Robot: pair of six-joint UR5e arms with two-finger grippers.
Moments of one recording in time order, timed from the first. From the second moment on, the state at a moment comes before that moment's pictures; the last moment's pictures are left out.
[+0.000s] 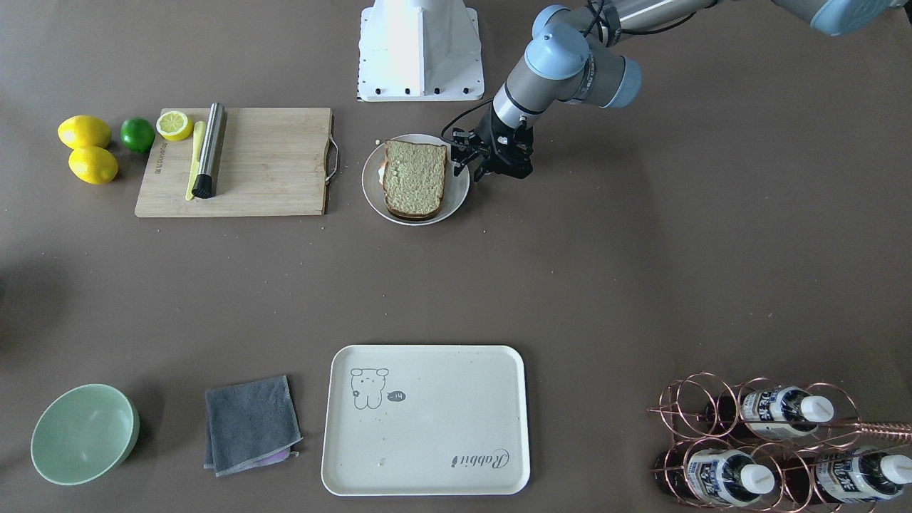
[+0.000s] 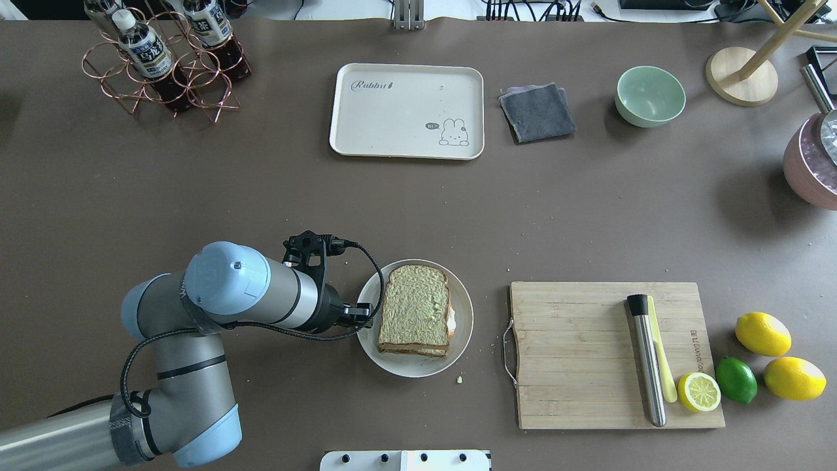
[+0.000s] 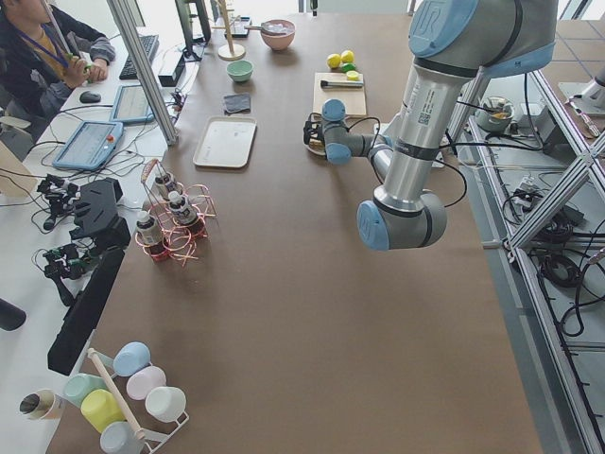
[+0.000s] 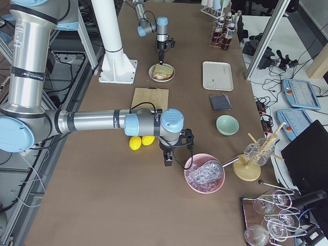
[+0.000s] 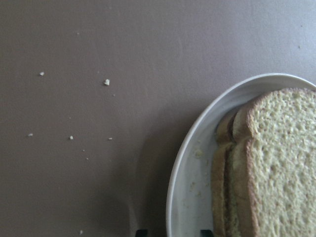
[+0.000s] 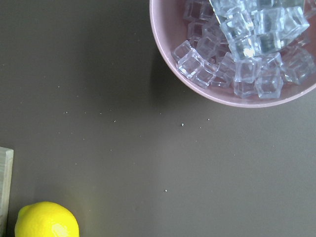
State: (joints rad) left arm -0.38 -2.02 -1.69 -2.15 -1.90 -1.32; right arm 1.48 -1.77 1.85 -1.63 2.41 -0.08
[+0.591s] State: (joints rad) left arm -0.38 -2.03 -1.67 -2.16 -1.89 -1.34; right arm 1.48 -1.77 1.85 -1.63 2.41 -0.08
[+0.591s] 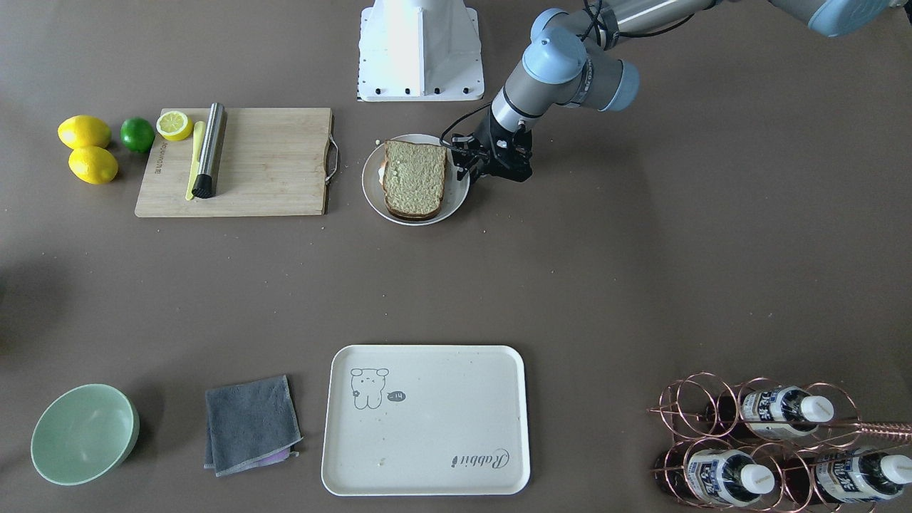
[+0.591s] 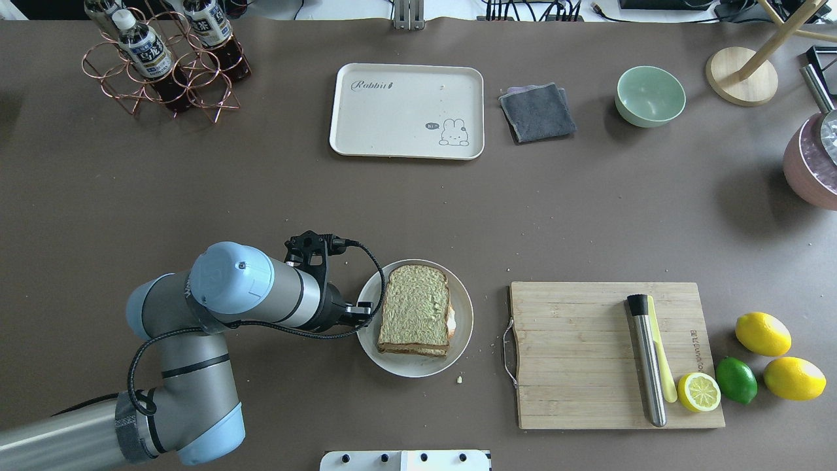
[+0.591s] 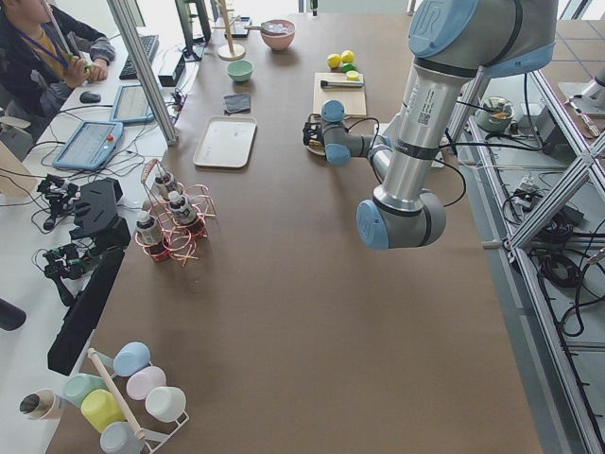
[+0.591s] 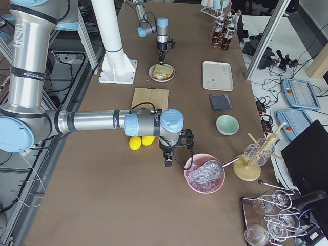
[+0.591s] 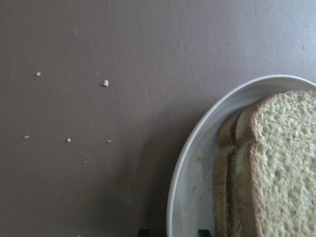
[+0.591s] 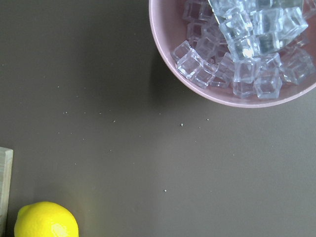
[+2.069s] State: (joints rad) left arm -0.75 -2.30 -1.34 -2.15 -2.13 -1.33; right arm 1.48 -1.77 1.85 -1.63 2.41 -0.08
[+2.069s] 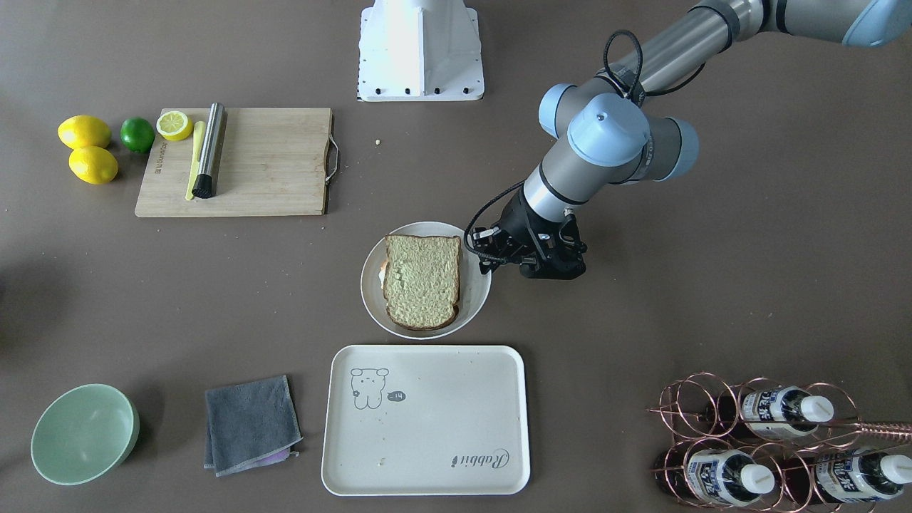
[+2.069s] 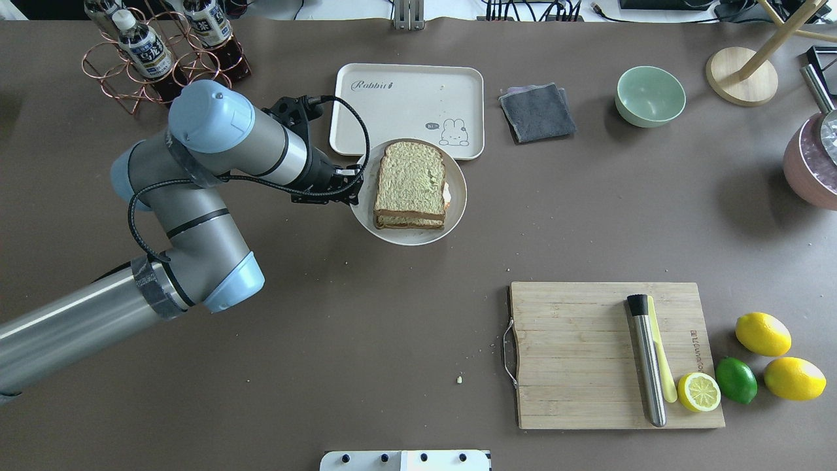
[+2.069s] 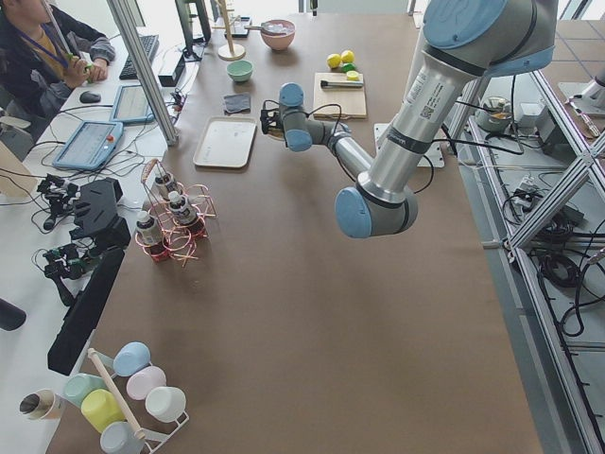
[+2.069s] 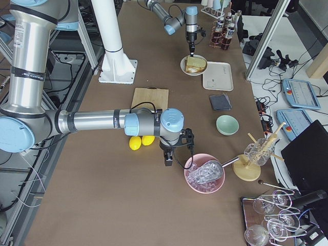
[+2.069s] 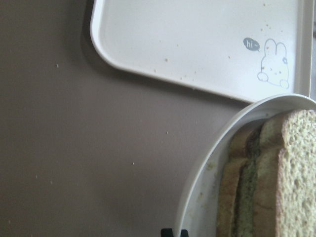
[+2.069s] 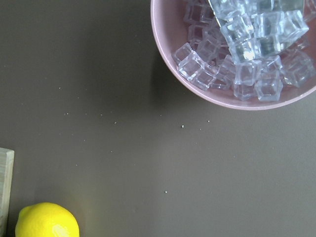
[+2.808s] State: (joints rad) left arm -0.82 -2.56 -0.82 -2.35 -2.14 -1.27; right arm 1.48 -1.76 1.85 -1.63 2.41 -0.08
